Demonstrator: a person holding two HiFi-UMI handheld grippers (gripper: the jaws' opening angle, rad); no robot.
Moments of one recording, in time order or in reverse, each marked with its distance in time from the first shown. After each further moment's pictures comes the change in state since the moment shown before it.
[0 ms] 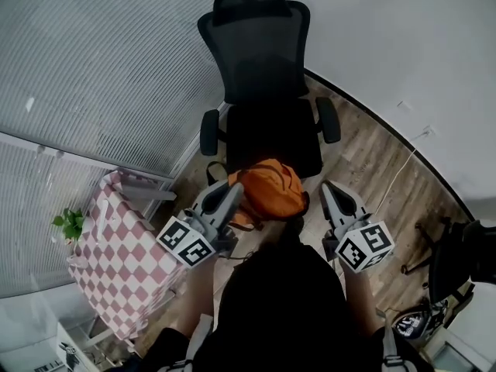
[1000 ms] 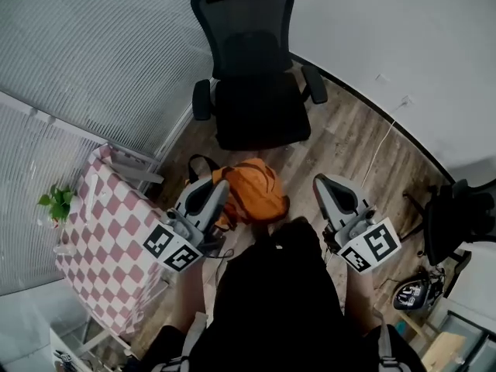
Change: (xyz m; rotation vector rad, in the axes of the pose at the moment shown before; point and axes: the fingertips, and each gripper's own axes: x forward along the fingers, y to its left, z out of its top) left arm -0.163 -0.071 -0.017 0.036 -0.058 -0.087; right arm -0.106 0.170 -0.025 -0.247 -0.085 0.110
